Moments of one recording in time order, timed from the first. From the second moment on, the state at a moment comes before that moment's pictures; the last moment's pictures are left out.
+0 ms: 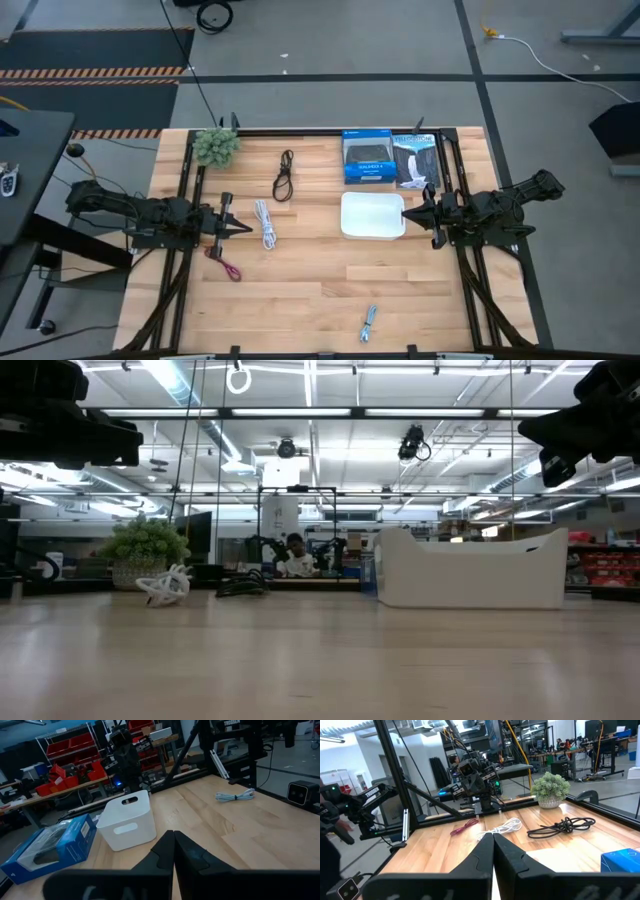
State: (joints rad) left arm -0.23 0.21 0.01 0.16 -0.10 0.26; right arm 0.36 0.01 0.01 0.07 0.40 0.16
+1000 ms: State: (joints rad) left arm -0.23 0.21 0.01 0.51 -0.62 -0.84; right arm 0.36 0.01 0.01 0.08 0.40 0.16
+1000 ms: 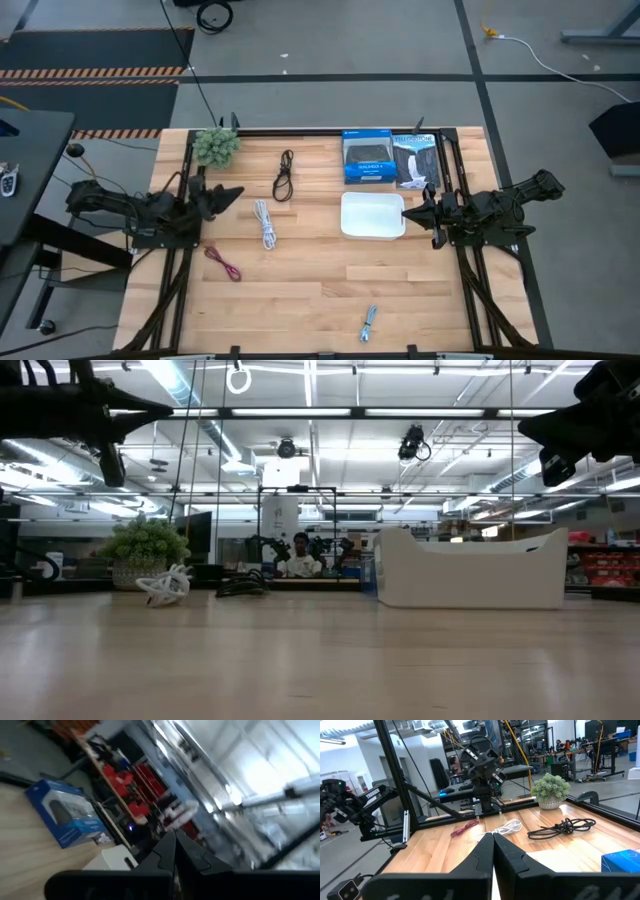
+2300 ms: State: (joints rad) left arm -0.26 0.73 0.55 -0.21 0.08 -0.99; right arm 0.36 0.01 0.01 0.08 0.40 0.16
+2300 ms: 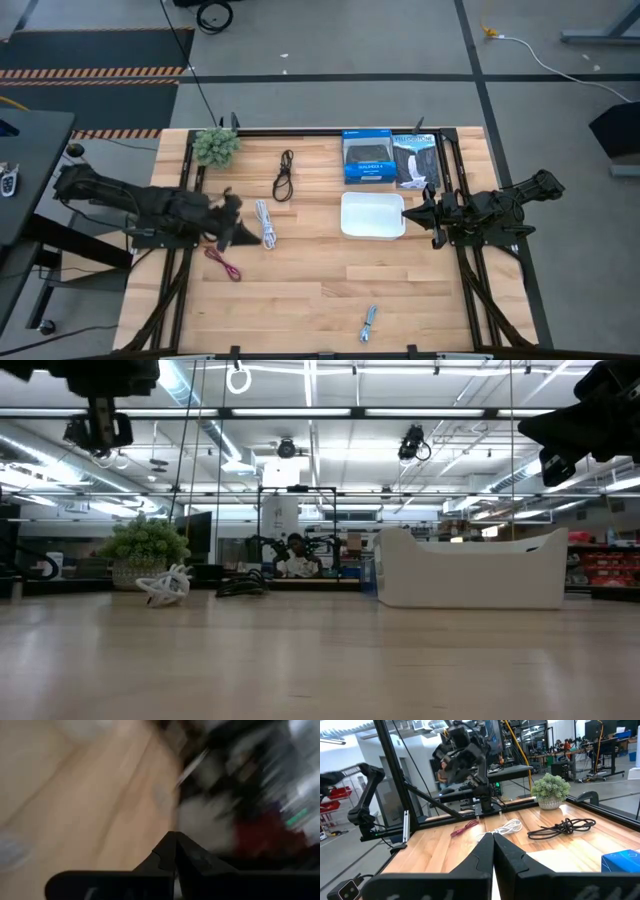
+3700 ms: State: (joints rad) left arm -0.64 1.40 0.76 -1.04 -0.05 -0.26; right arm 0.36 0.01 0.01 0.08 0.40 0.16
